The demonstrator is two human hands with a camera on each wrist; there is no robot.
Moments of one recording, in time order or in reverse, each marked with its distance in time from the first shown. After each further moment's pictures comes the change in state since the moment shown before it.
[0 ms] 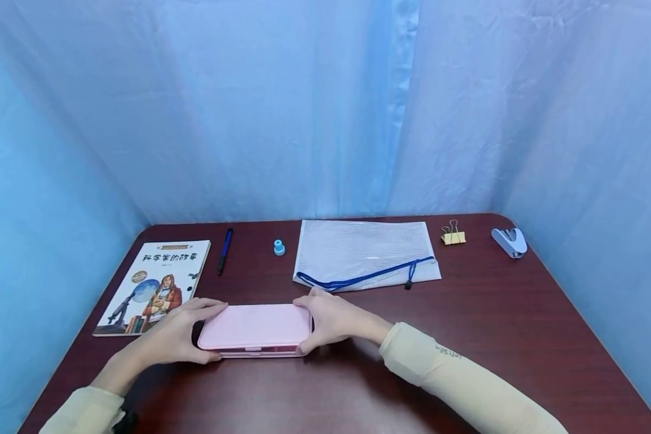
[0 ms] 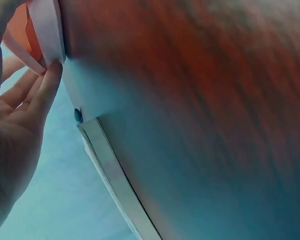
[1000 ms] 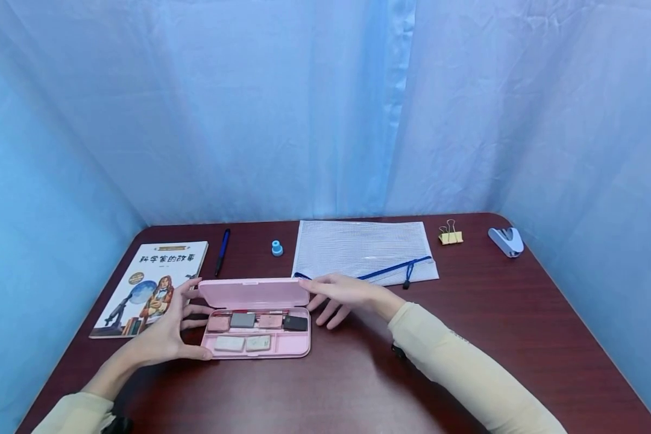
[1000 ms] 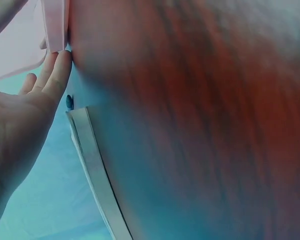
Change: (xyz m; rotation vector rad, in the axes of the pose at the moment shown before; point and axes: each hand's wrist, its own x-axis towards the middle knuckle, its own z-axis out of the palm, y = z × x) left_hand -0.010 -0.009 0.002 -0.613 0.013 -0.176; right_hand 0.008 0.040 -0.026 0.921 -0.161 0.313
